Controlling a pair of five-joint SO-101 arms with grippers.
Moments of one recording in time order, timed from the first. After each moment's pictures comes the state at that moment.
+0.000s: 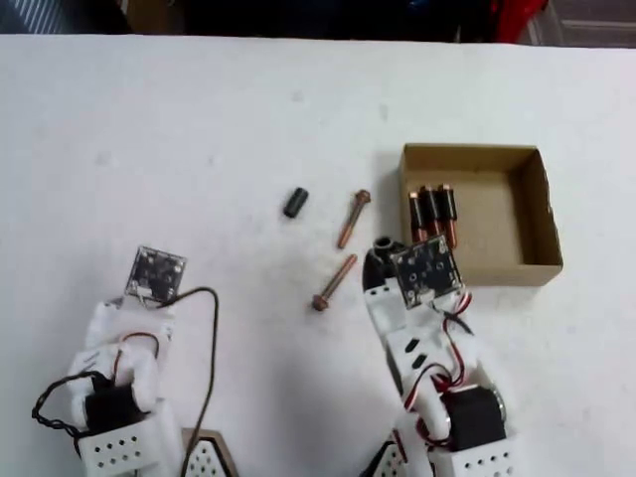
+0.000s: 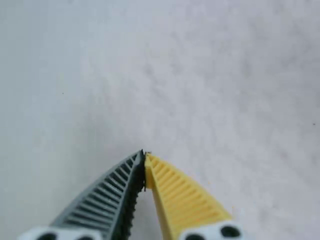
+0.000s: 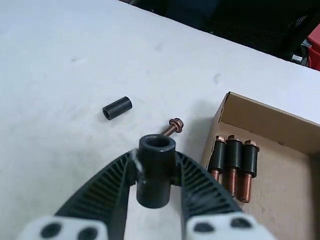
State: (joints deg) left arm -22.7 -103.9 97.1 63.5 -30.0; right arm -17.3 -94.2 73.6 54.7 12.3
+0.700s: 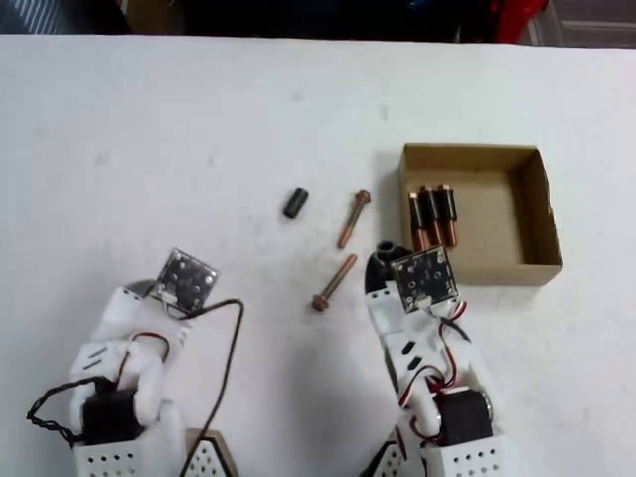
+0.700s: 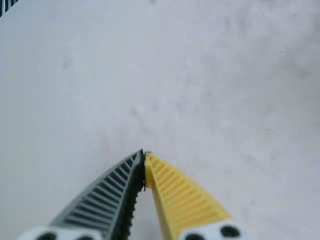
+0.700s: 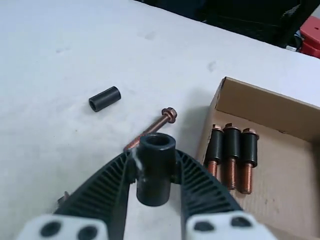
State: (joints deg) left arm -12.9 -104.1 86.9 69.6 -35.5; right arm -14.9 -102.5 86.4 48.9 12.1
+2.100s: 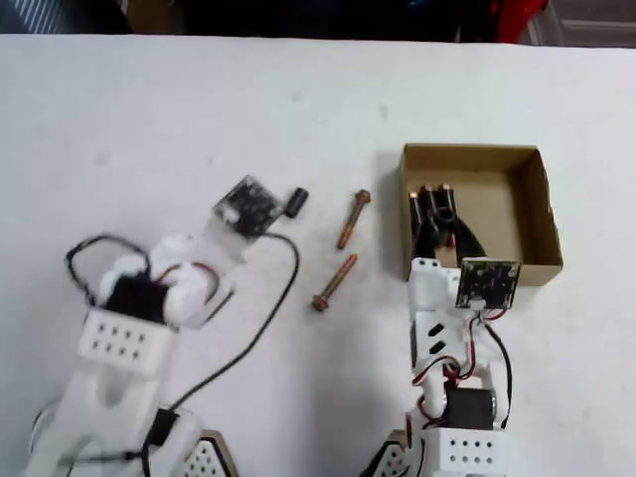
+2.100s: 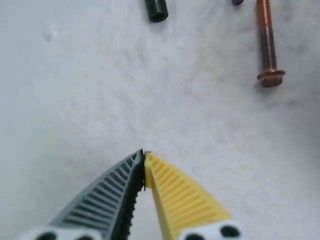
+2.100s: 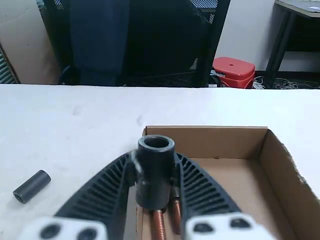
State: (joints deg) left arm 9.8 -44.0 48.2 69.0 -25.7; right arm -0.2 -102.5 96.4 24.9 3.0
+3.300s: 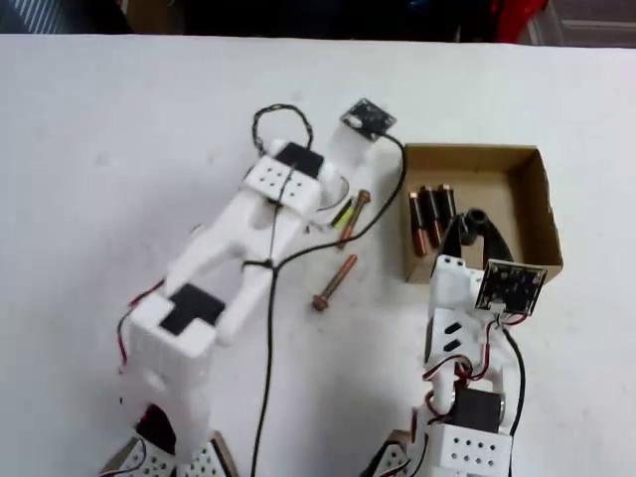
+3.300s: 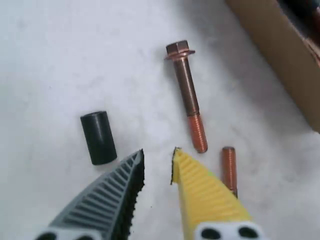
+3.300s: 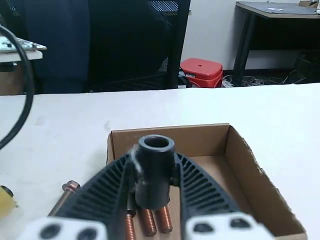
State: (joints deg) left arm 23.0 29.7 -16.3 68.9 -7.3; right arm 6.9 -102.5 96.4 23.8 3.0
